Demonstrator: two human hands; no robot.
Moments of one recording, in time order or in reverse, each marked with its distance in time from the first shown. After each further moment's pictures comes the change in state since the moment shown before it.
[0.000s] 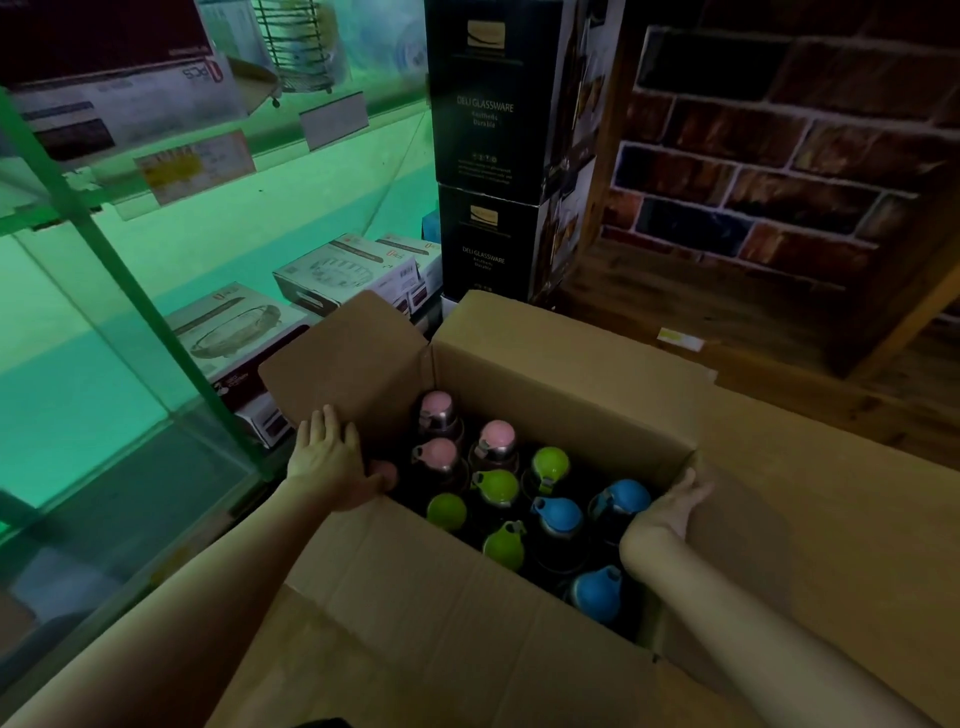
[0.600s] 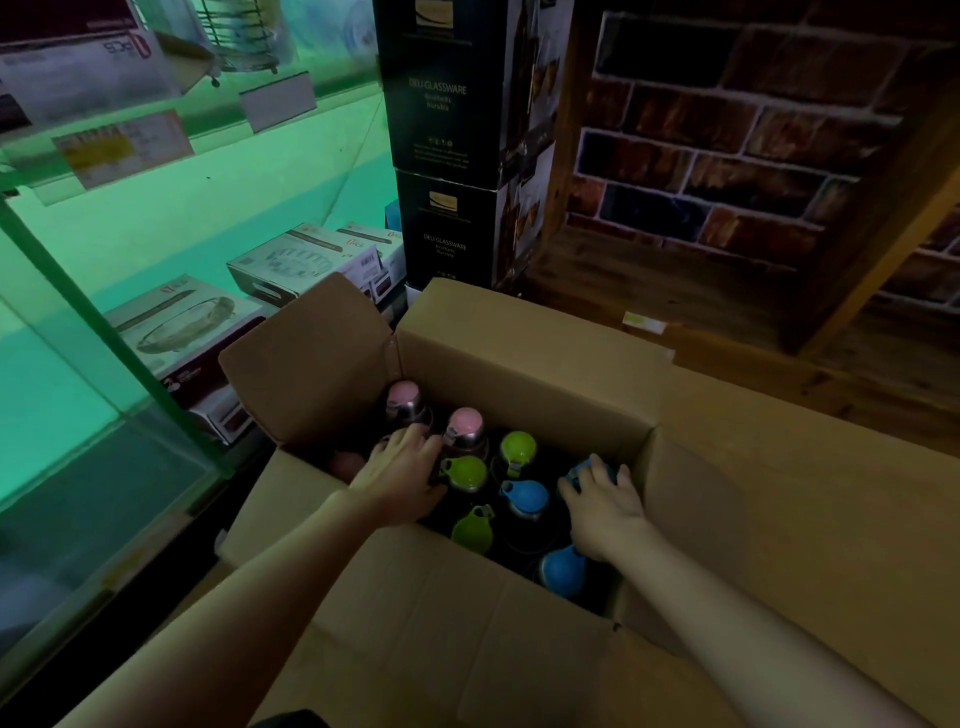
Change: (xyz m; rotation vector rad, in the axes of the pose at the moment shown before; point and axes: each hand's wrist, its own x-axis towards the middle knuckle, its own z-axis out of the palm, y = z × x) left_hand -0.019 0.088 0.007 -0.189 0.086 0.430; right_hand -0.013 0.004 0.006 0.491 0.287 -0.392
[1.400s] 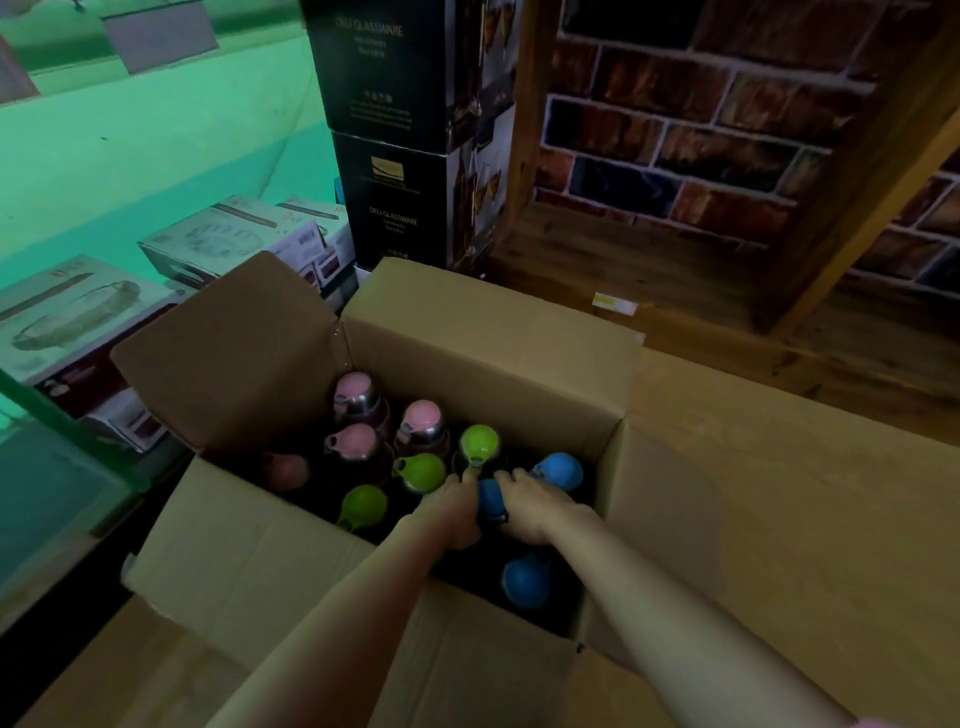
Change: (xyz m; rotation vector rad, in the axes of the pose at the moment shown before) left_hand 0.069 0.079 0.080 -0.210 -0.339 -0.088; right_hand 0.052 -0.011 0.010 0.501 0.000 -0.164
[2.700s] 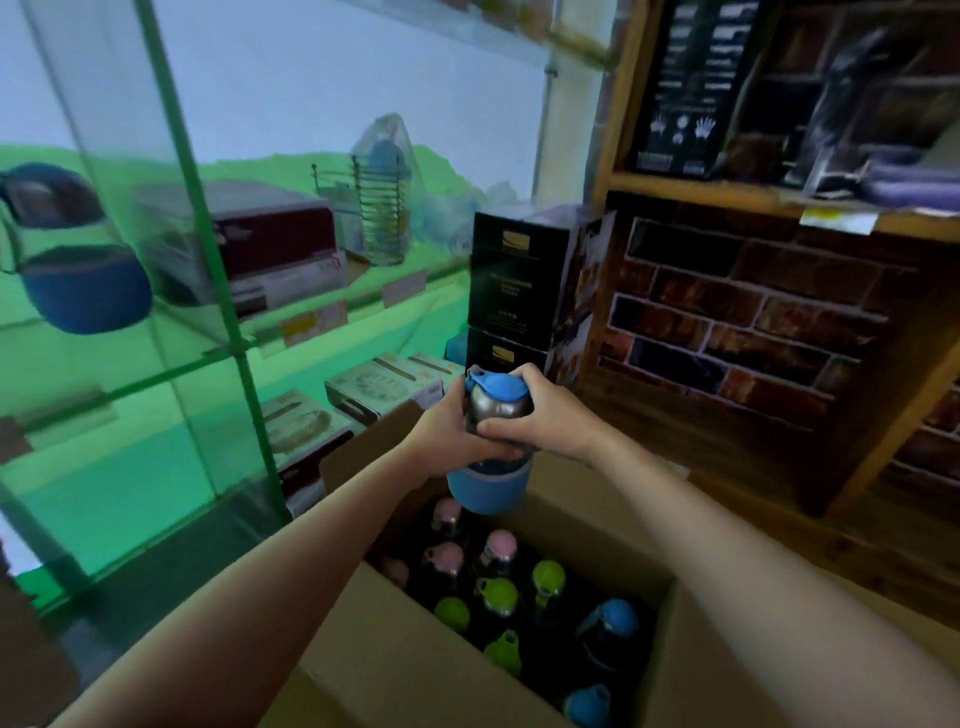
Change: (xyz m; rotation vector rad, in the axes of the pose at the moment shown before) left_hand -0.183 -0.023 -0.234 -0.714 0.611 0.290; right_hand -0.144 -0.151 -0.235 0.417 0.507 -0.444
